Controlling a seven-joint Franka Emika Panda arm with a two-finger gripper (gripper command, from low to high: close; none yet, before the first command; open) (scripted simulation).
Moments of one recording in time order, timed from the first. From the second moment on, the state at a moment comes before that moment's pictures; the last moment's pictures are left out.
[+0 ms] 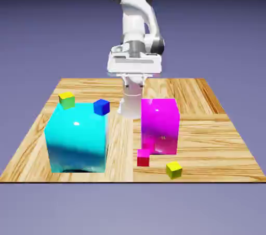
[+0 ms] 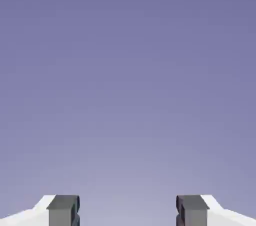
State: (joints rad) arm 0.02 -0.53 0.01 -2.79 0.01 3.02 0.79
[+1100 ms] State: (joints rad) arm 0.14 0.50 0.15 -2.22 0.22 2.68 2.02
